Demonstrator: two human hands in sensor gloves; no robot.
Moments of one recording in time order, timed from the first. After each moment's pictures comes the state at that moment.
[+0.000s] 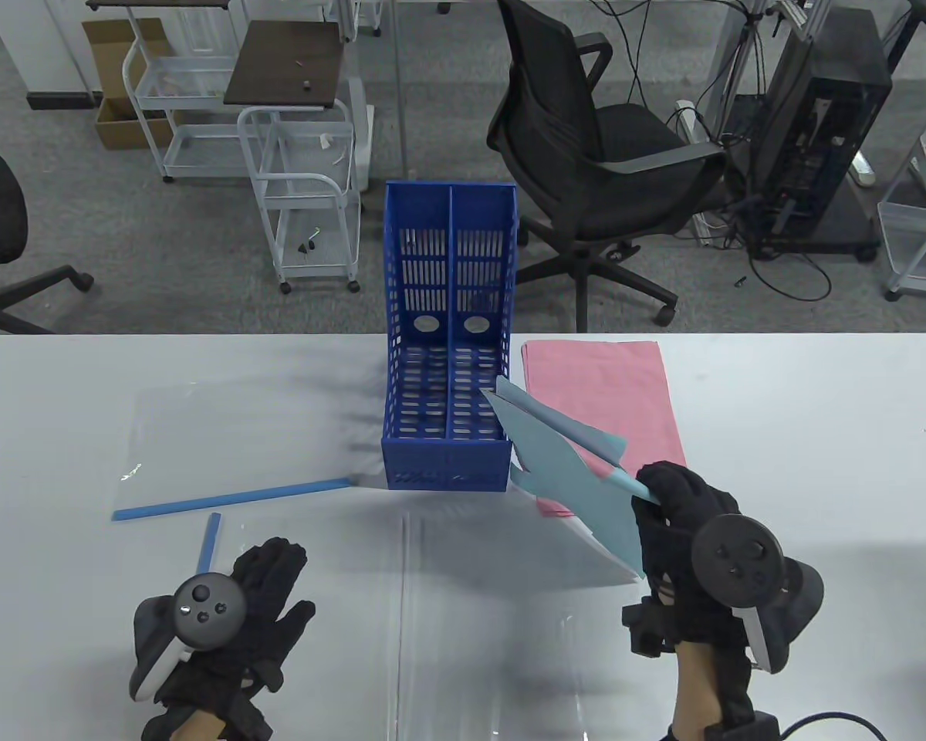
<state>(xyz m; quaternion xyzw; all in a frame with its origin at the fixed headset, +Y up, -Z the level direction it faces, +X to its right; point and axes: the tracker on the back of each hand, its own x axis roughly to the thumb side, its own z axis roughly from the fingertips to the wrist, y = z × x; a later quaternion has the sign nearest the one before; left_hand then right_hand) -0.273 -0.751 -0.239 -0.09 -0.03 0.29 0.95 0.208 -0.580 -0.258 -0.08 -0.21 0.94 0.27</state>
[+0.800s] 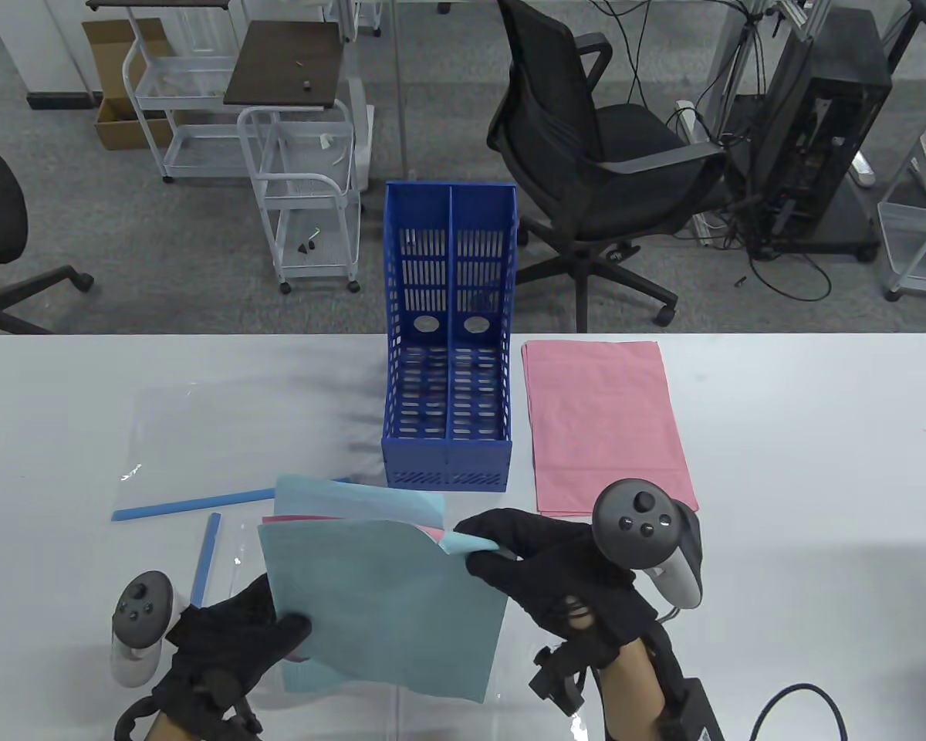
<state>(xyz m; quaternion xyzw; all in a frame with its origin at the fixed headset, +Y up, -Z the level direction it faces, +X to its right) -0.278 -0.748 -0.240 -0.09 -0.23 0.63 0.74 0.097 -0.591 -0.273 0.25 0.10 0.83 0.49</state>
